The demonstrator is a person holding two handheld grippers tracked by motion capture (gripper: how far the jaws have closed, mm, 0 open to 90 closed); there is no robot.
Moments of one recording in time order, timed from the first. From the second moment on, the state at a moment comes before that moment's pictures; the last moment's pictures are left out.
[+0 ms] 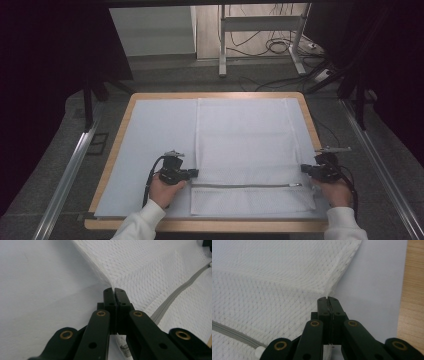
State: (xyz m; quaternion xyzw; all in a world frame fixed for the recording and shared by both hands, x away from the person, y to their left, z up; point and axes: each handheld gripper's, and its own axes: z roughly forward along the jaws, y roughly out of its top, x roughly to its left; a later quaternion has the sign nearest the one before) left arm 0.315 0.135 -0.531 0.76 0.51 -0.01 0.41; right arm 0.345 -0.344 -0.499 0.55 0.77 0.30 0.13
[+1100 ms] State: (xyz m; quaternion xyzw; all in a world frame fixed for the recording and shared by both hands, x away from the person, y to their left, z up) left arm 0.310 0.173 -0.527 0.75 0.53 0.01 0.41; right arm 0.343 -0.311 -0.502 0.52 0.78 0.32 0.12
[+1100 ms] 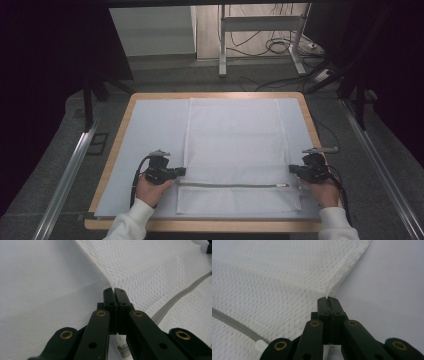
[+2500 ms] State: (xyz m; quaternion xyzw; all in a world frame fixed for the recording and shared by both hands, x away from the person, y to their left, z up) left arm 0.298 0.227 -0.534 0.72 0.57 0.02 0.39; right arm 0.344 -0.255 -0.507 0.47 0.81 0.33 0.11
